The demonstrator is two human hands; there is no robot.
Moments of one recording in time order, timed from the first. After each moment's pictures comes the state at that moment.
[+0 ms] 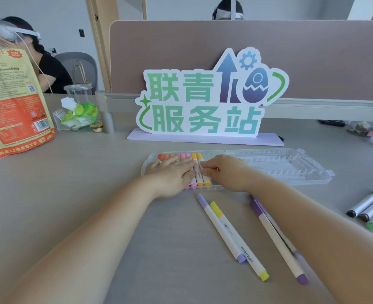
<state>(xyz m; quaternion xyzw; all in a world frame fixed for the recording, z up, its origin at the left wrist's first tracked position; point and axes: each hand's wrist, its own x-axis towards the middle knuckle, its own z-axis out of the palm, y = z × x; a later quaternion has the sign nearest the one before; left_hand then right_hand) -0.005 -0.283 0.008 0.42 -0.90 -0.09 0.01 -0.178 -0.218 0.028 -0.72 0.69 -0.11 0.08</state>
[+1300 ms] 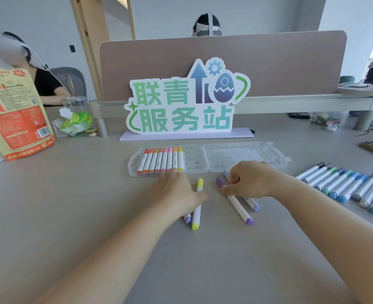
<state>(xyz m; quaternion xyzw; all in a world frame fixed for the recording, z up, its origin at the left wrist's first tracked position) -0.031 -0.143 0.014 0.50 -0.83 -0.11 0.20 -0.204 -0.080 0.050 -0.64 0.77 -0.04 0.05</state>
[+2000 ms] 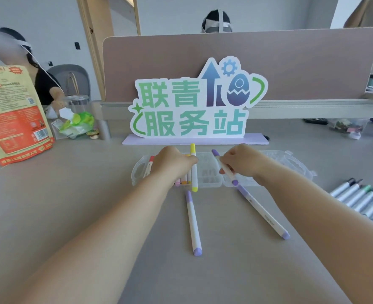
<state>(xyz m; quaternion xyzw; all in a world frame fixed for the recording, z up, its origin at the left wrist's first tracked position) -0.045 -0.244 0.046 0.57 -0.71 -0.30 0.29 -0.194 -0.164 0.071 -0.51 0.77 -0.28 0.25</state>
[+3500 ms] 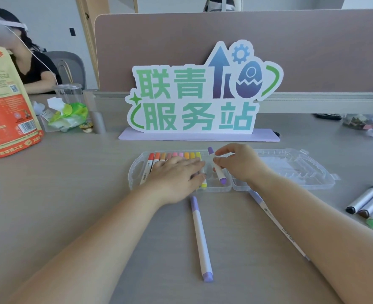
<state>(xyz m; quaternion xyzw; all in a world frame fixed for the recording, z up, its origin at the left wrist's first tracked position) -0.030 -0.261 0.014 0.40 -0.91 -0.07 0.06 -0.196 -0.210 0.031 -0.50 0.75 -0.39 0.20</state>
